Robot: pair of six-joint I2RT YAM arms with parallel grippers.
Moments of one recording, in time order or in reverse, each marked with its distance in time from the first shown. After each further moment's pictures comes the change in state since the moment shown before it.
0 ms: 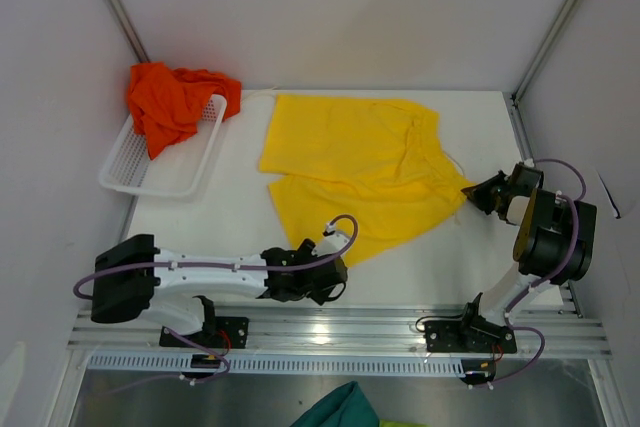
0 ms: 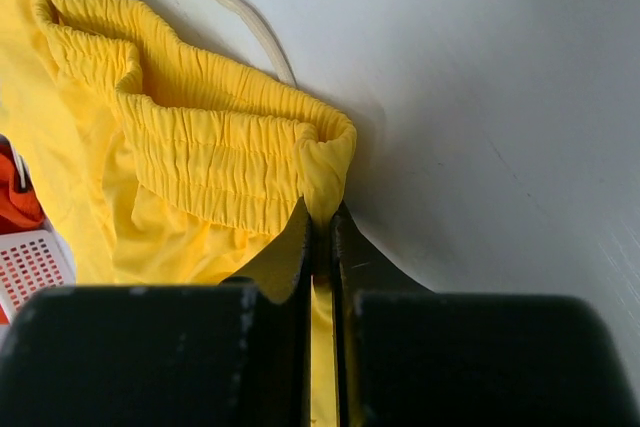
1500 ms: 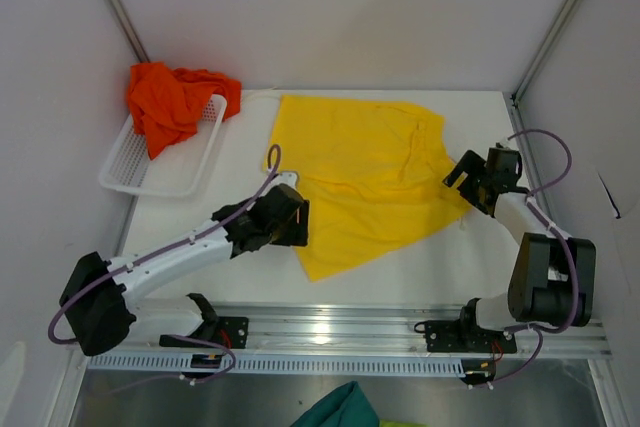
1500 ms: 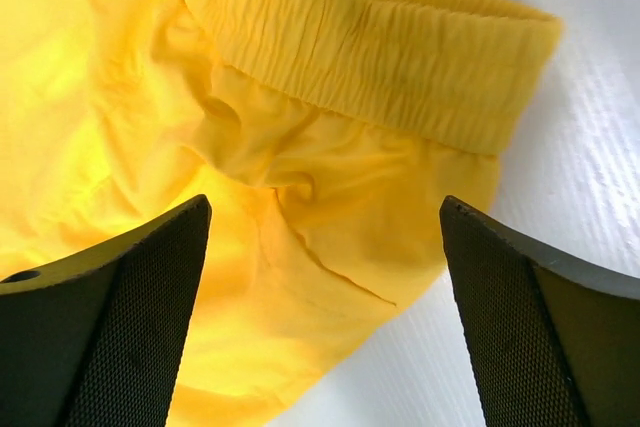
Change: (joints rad) left arm 0.539 -0.163 0.074 -0.037 0.183 -0.064; right arm 0.249 -0.267 0.076 -0.392 0.292 -0.200
